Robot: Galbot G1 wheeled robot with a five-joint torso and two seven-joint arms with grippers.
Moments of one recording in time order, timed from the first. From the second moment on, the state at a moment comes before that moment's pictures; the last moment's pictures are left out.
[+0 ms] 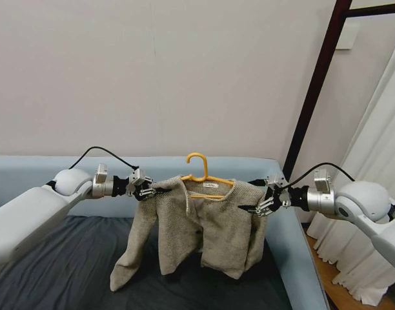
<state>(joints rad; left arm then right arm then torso) 0.06 -0.67 0.51 -1.25 -0.76 -0.16 0.98 -0.48 0.57 -0.02 1.74 0.70 -0.35 -0.75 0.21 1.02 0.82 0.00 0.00</state>
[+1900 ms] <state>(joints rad) 0.02 -0.64 0.45 -1.22 -0.87 -0.31 0.95 -0.48 0.55 0.00 1.74 0.90 -0.30 -0.76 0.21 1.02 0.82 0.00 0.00</state>
